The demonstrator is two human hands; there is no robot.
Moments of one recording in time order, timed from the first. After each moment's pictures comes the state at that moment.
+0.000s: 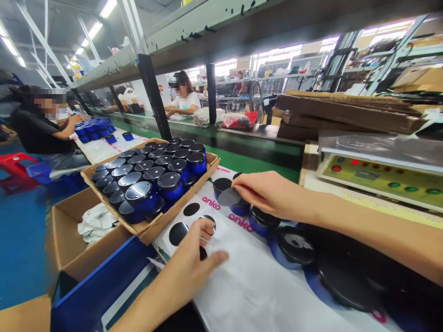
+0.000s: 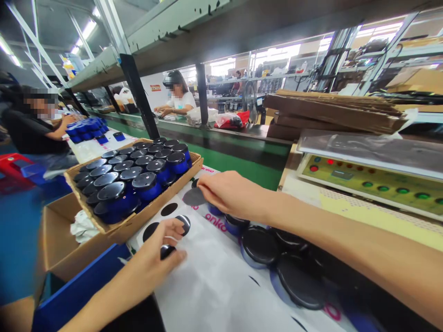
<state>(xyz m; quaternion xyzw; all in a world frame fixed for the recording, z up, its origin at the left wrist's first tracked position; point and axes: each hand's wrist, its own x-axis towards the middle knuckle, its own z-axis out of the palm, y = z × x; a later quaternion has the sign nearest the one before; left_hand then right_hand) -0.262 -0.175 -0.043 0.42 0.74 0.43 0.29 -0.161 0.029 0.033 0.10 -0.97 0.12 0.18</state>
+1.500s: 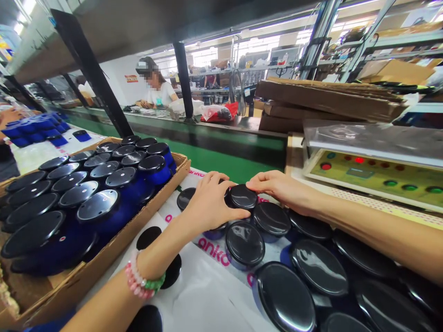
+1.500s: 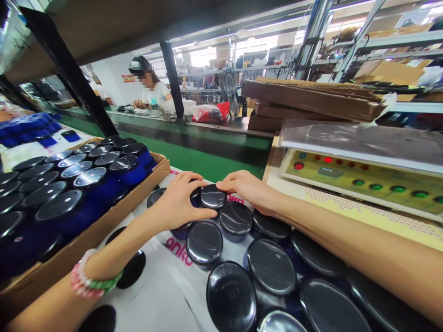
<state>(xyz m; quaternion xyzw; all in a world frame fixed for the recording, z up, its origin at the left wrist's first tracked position) -0.284 0.009 -0.039 0.66 0.71 0.25 0.04 -0.140 0.139 -0.032 -0.33 -0.70 0.62 0.12</state>
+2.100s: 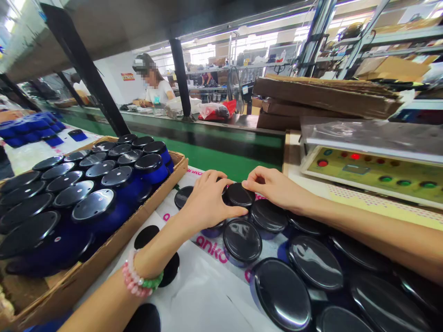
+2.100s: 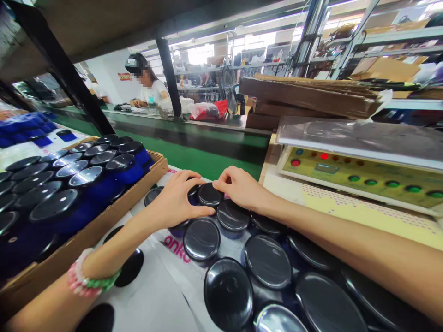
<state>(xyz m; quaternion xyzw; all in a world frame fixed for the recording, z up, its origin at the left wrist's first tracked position) -0.284 0.010 -0.041 0.66 0.71 0.25 0.03 -0.141 0.124 -0.023 -0.33 -0.84 0.40 0.16</state>
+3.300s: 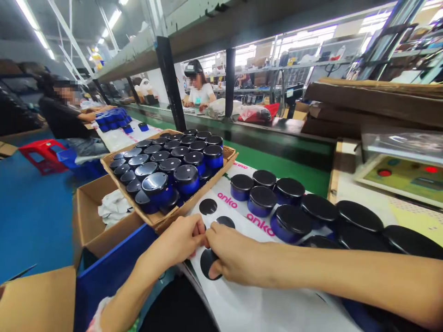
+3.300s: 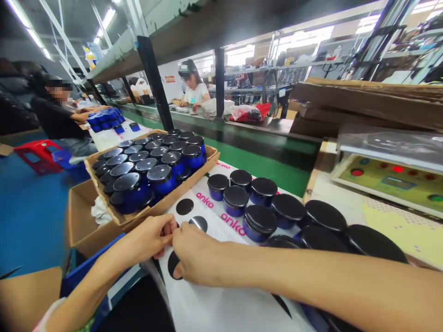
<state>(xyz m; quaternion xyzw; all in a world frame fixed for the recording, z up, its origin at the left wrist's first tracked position) -0.324 -0.187 -0.052 0.41 0.82 0.24 0.31 -0.208 -0.067 -0.030 -0.01 -0.95 0.29 -0.15</state>
